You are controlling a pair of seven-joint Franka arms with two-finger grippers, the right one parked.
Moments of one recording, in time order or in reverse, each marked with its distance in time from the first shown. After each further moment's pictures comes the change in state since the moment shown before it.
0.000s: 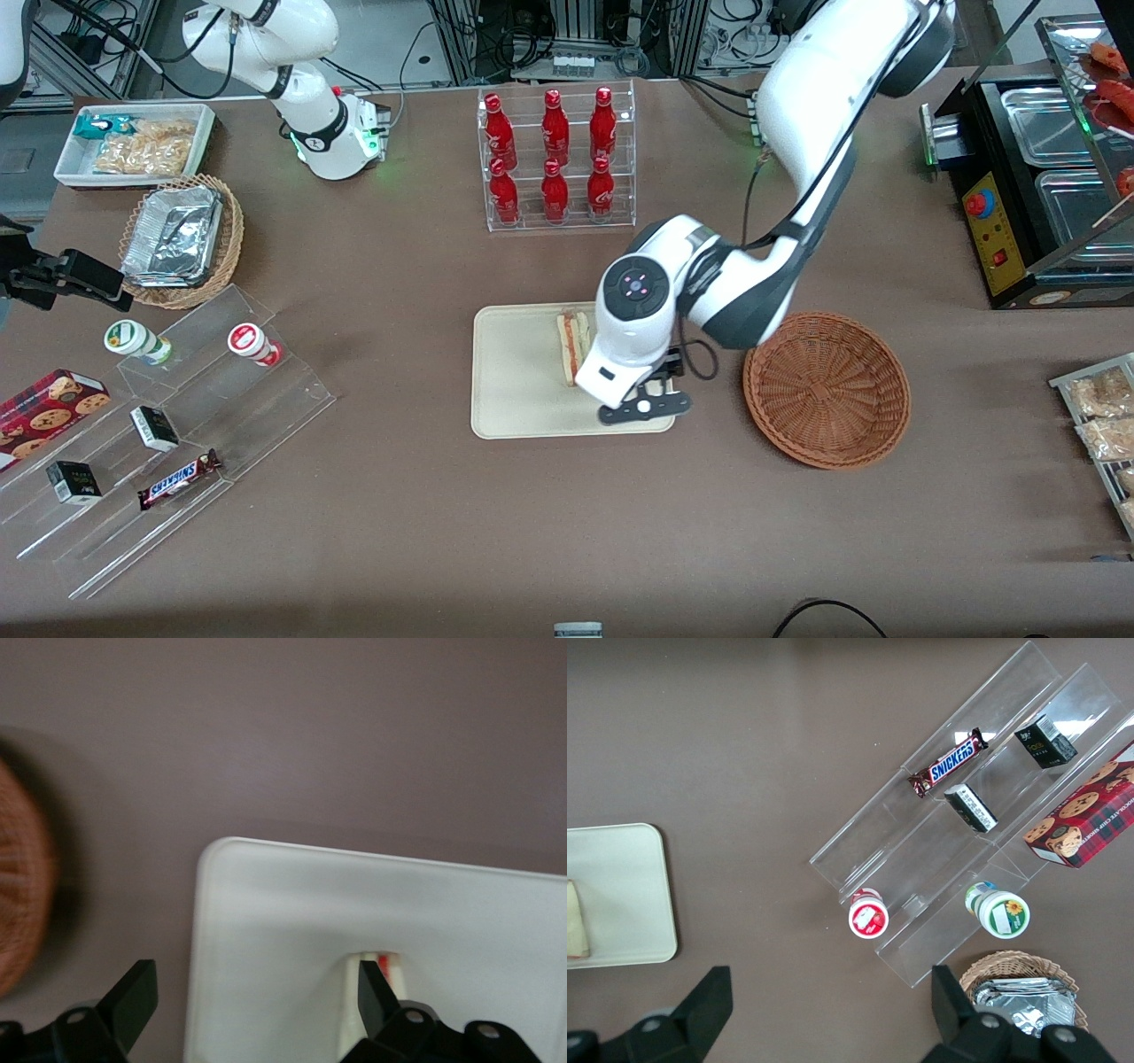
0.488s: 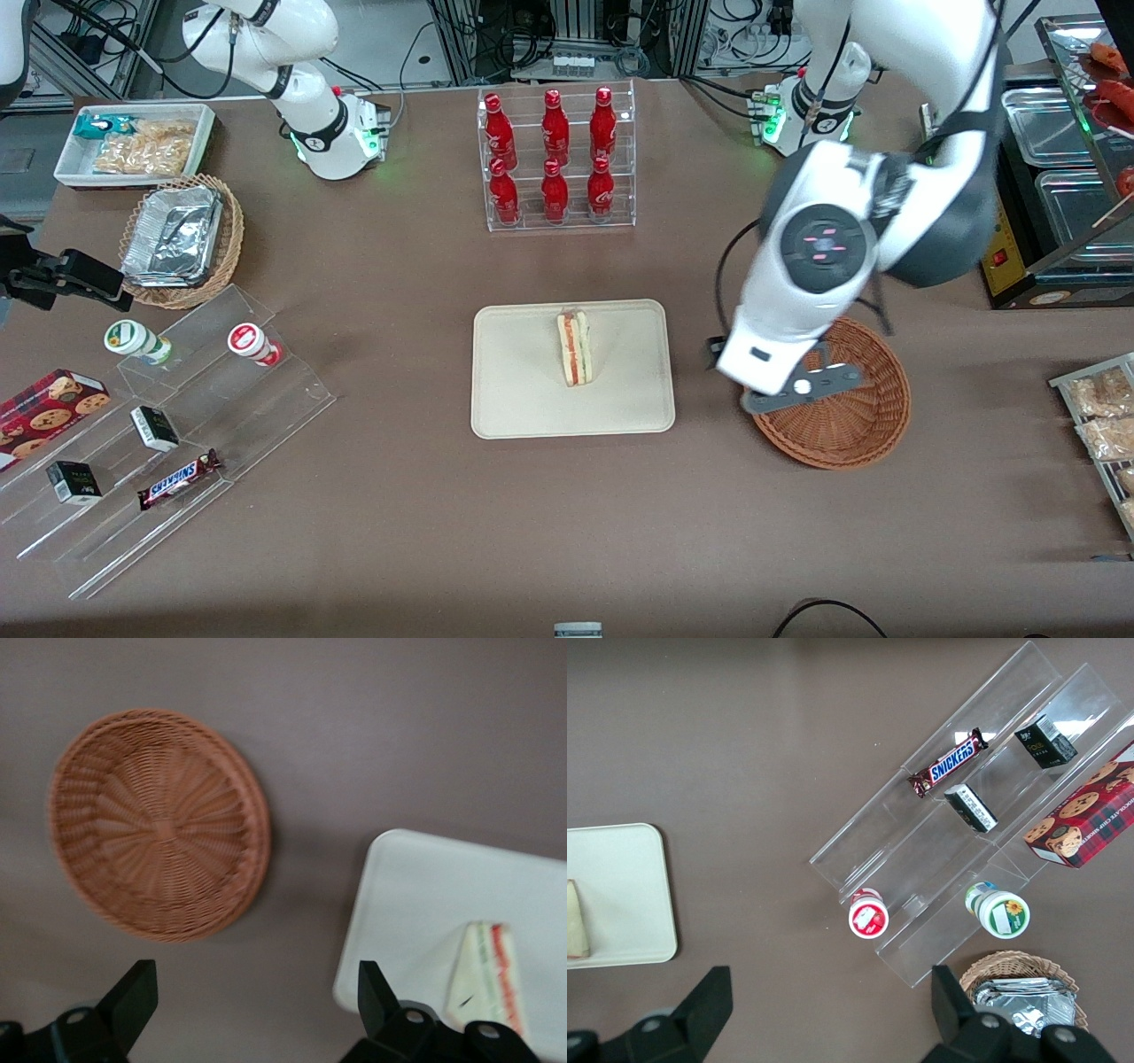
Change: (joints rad) arm 0.003 -0.253 0.293 -0.066 -0.210 -0.276 0.294
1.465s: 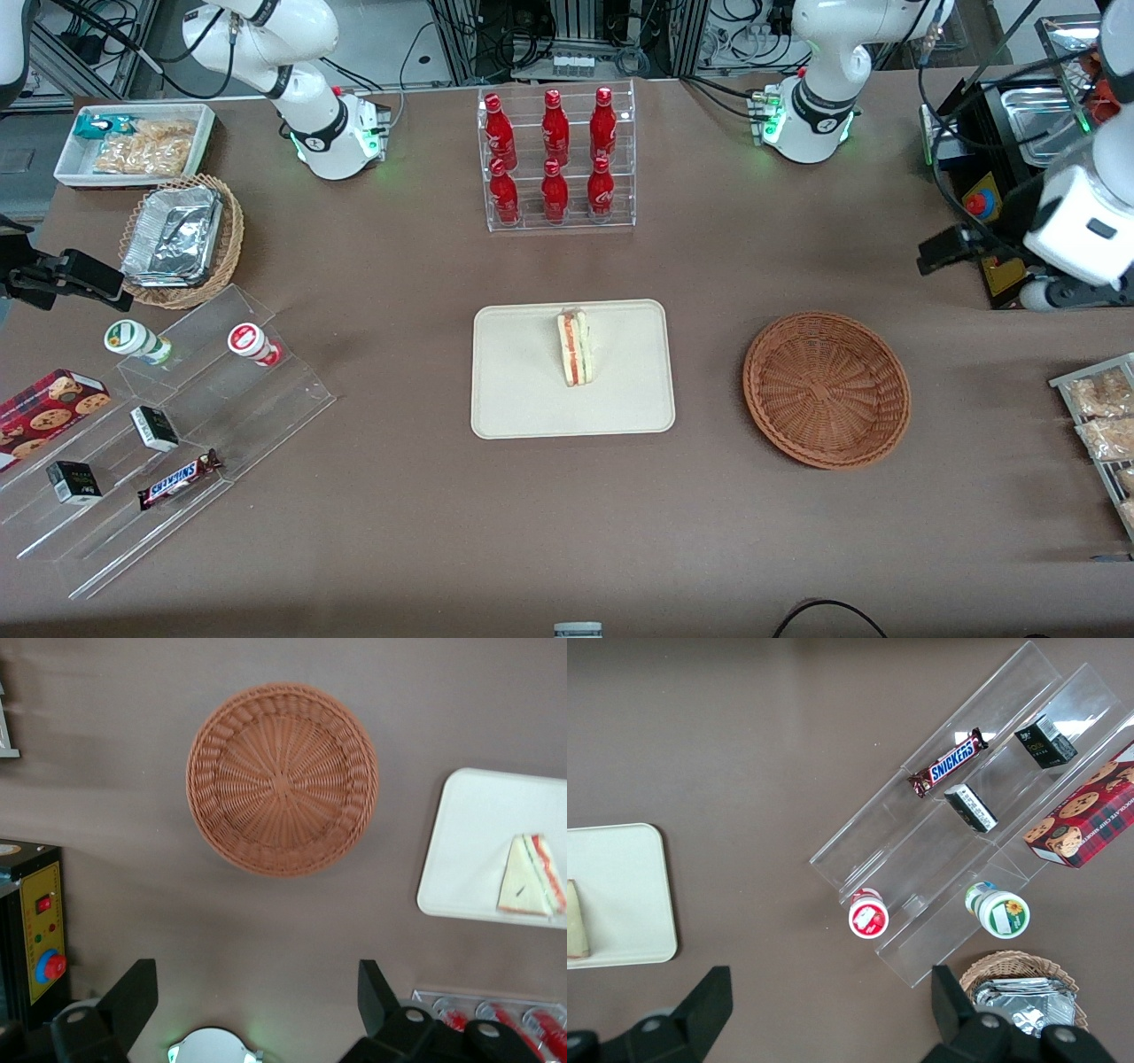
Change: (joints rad) arm 0.465 -0.339 -0.208 -0.145 -0.059 -0.183 0.322
